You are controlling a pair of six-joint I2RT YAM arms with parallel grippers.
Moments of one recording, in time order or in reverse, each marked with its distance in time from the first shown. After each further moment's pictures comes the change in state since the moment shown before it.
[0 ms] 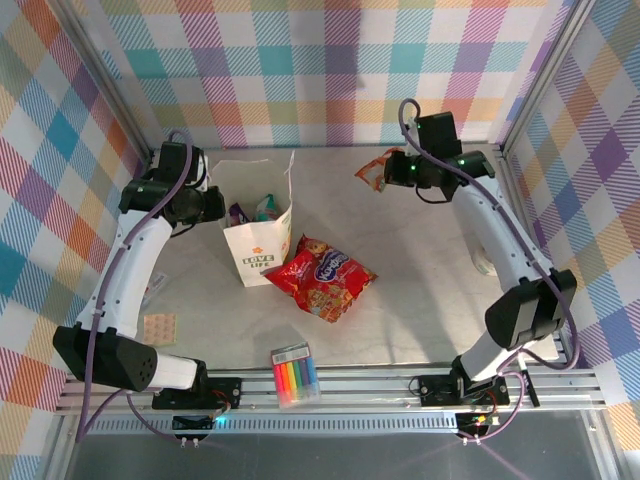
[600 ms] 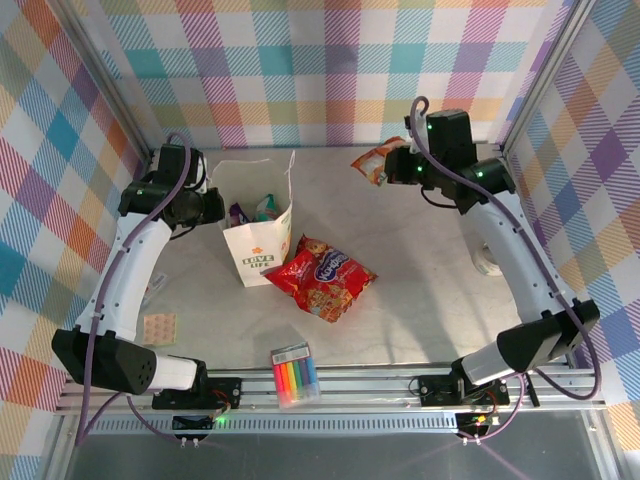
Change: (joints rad) left arm 0.000 -0.017 -0.022 0.006 0.003 -0.022; right arm 0.077 -0.143 0.039 -0.012 0.010 -0.013
